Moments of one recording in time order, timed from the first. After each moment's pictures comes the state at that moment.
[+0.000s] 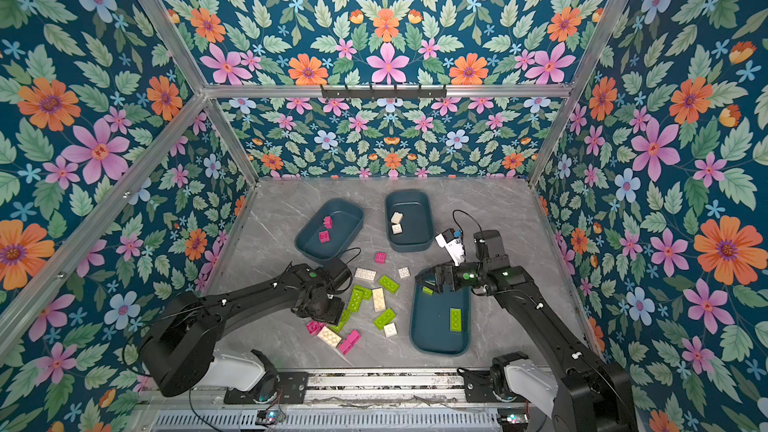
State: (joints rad) left arm -0.75 1.44 0.78 -0.89 -0.12 -0.50; right arm 0.24 1.07 0.71 -0.43 -0.92 0.18
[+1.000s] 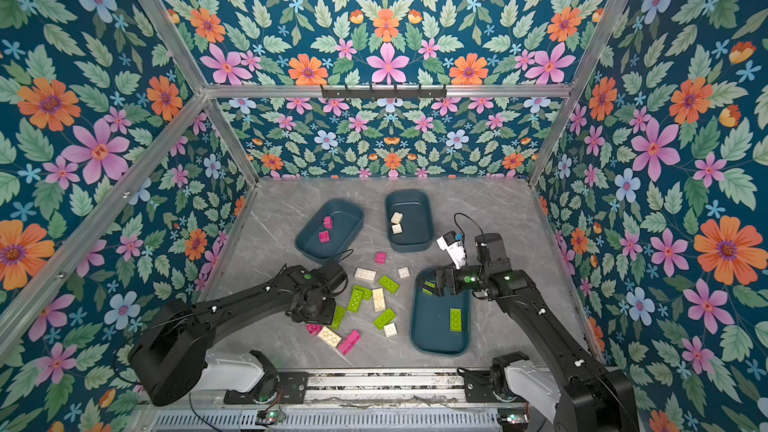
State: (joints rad) left arm -0.75 1.38 0.76 -0.96 -0.16 -0.63; right arm 0.24 1.03 0.68 -0.44 -0.91 0.19
